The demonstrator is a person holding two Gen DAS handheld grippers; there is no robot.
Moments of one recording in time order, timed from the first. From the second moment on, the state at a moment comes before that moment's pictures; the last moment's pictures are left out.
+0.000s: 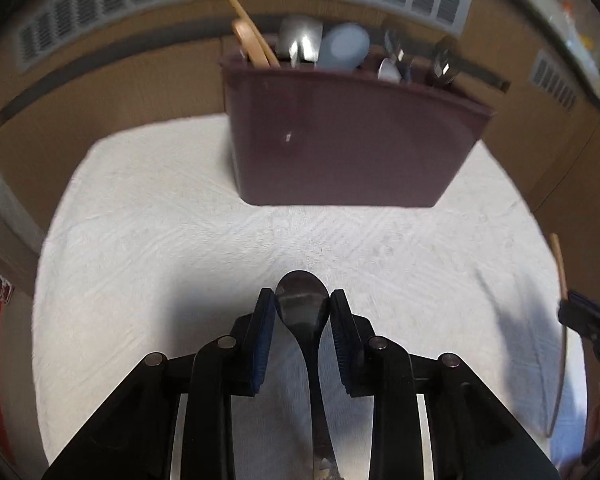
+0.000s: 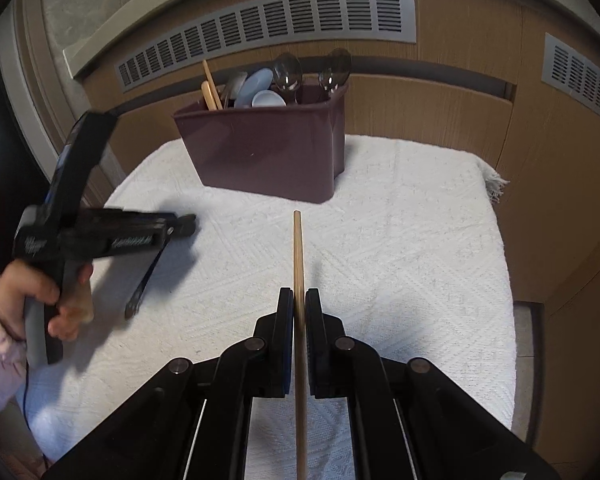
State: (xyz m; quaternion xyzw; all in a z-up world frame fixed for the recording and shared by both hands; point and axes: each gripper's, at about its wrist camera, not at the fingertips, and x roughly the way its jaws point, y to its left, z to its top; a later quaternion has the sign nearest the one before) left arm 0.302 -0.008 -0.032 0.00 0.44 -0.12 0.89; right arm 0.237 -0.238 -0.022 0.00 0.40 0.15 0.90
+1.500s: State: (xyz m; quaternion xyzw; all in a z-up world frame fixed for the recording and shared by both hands) left arm 0.386 0.011 0.132 -0.09 0.10 -0.15 0.98; right arm 0.369 -0.202 0.147 -0.01 0.22 0.11 0.97
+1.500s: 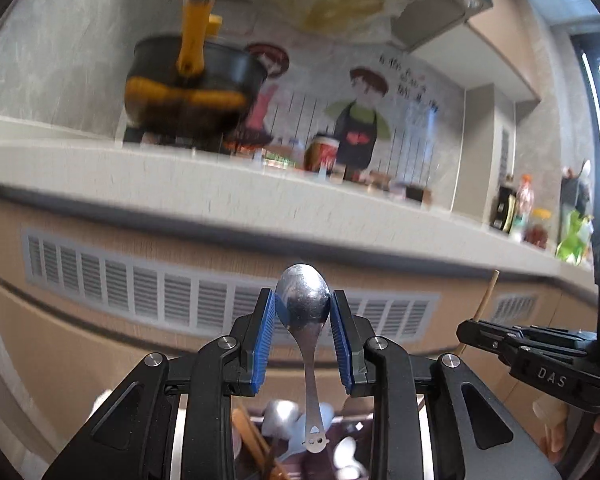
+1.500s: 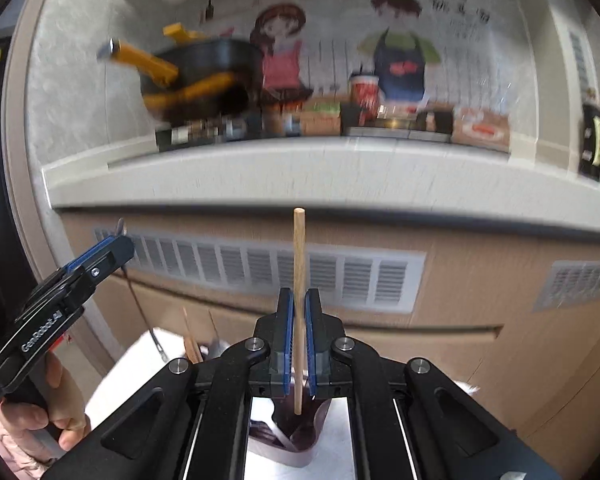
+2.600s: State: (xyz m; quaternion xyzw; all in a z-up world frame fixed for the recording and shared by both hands) left arm 0.179 0.027 0.043 -0.01 0.26 -0.03 0.97; right arm 0.214 -0.195 0.069 0.03 0.29 0.09 0.95
